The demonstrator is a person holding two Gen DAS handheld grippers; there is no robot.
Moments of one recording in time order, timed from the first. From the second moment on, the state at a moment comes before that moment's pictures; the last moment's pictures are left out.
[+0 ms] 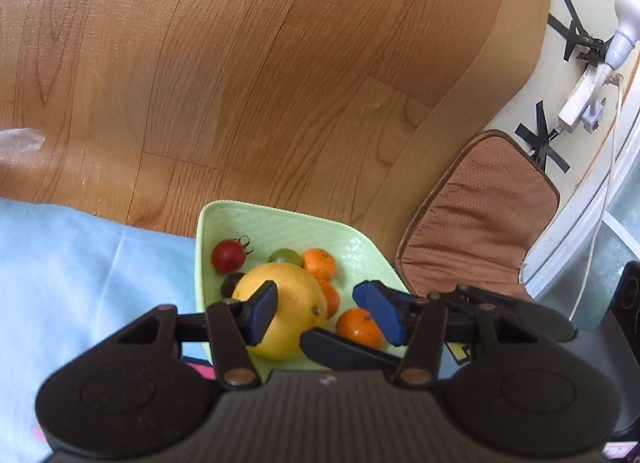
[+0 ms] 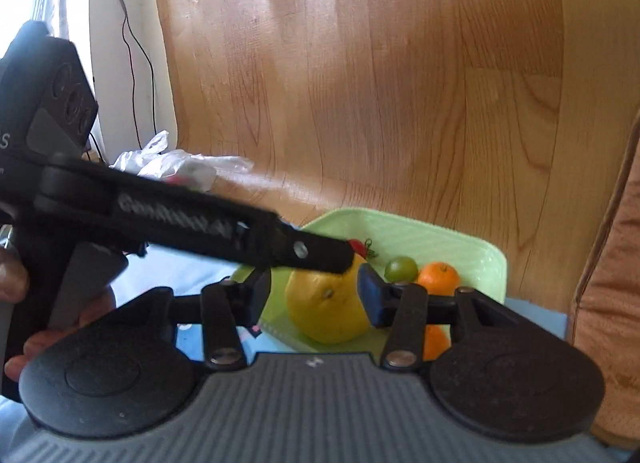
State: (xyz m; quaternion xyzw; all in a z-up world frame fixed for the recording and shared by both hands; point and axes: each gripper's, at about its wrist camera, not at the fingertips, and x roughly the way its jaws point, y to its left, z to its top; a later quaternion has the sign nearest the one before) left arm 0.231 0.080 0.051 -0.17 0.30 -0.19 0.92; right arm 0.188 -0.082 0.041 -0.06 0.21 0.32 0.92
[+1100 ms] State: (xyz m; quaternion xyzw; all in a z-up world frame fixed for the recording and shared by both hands) left arm 0.106 0.088 -0.008 -0.22 0.34 -0.21 0.89; right arm 0.101 -0.112 0.002 -0.09 0.29 0.33 0.89
